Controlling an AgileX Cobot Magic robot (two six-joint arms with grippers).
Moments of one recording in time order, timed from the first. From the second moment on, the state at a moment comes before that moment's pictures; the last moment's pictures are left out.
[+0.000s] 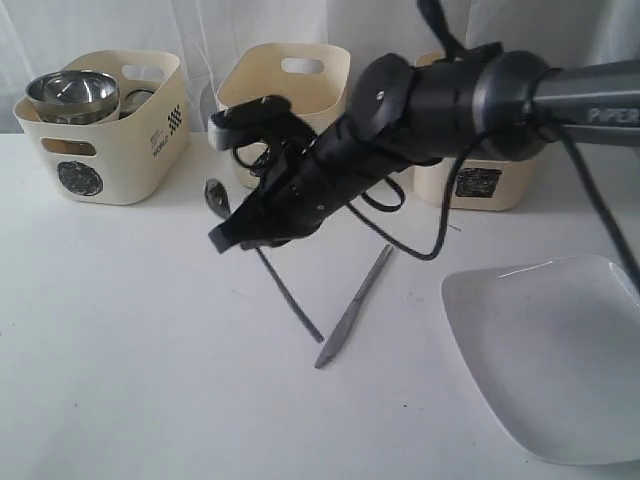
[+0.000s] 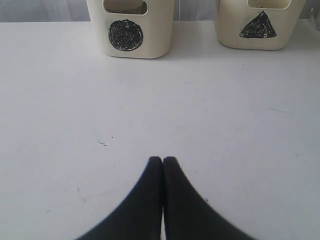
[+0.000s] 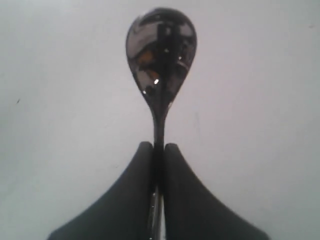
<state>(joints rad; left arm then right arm) -0.07 0.00 0.02 -0.23 0.34 0.18 0.48 1.92 -1.41 0.65 0.59 -0.66</state>
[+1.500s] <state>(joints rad) -0.07 0.00 0.02 -0.23 0.34 0.18 0.14 2.47 -2.30 1.74 0.31 -1.28</state>
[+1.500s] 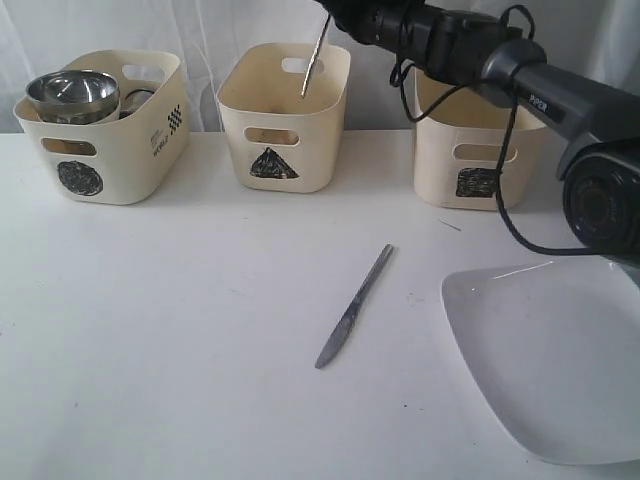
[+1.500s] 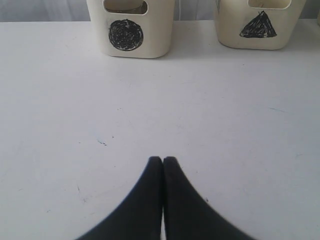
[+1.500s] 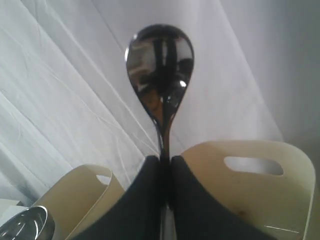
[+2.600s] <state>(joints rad) -0.07 0.00 0.02 -0.23 0.34 0.18 0.21 1.93 -1.41 0.35 0.58 0.06</state>
